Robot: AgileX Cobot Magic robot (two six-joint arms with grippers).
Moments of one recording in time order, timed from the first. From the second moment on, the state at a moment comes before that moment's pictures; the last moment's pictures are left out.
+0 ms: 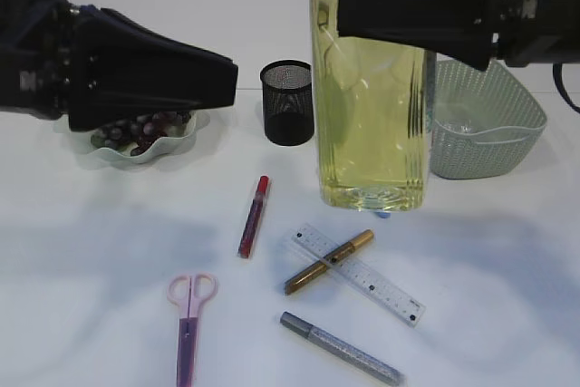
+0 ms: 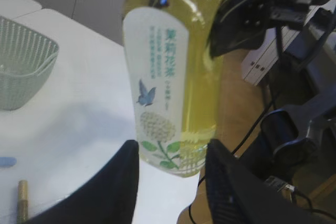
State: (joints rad) left arm -0.30 1.34 -0.88 -1.53 1.06 1.46; right arm 0.13 1.32 -0.90 1.65 1.14 -1.62
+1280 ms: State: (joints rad) left arm -0.41 1.49 -0.94 -1.76 1.08 1.52; right arm 0.14 1.32 -0.95 1.68 1.15 -1.65
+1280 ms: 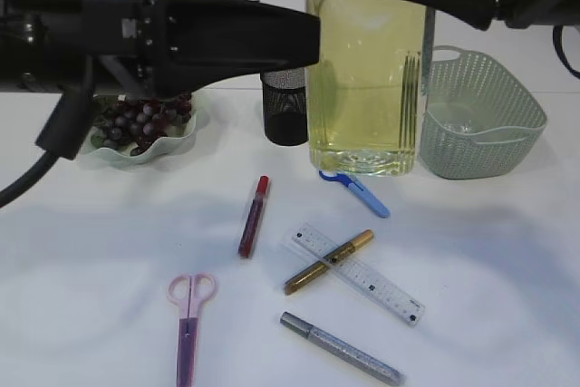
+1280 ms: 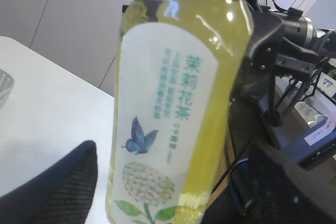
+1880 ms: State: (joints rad) left arm -0.43 1.61 -1.03 -1.75 1.15 1.52; right arm 0.15 1.32 -0.95 1.68 1.15 -1.65
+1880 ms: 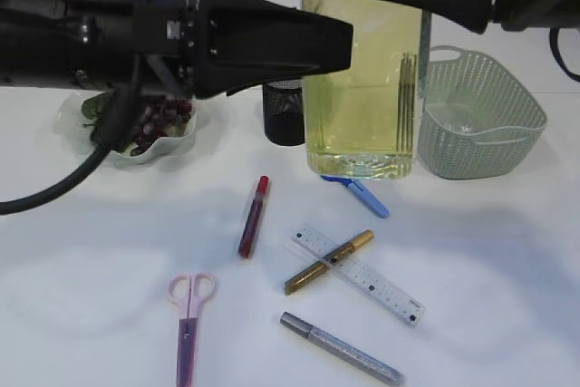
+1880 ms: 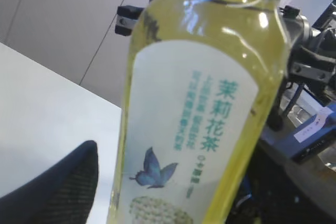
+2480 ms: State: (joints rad) left arm -0.51 1.67 -1.04 -1.75 1.14 1.54; right arm 0.15 1.32 -0.95 1.67 1.15 -1.65
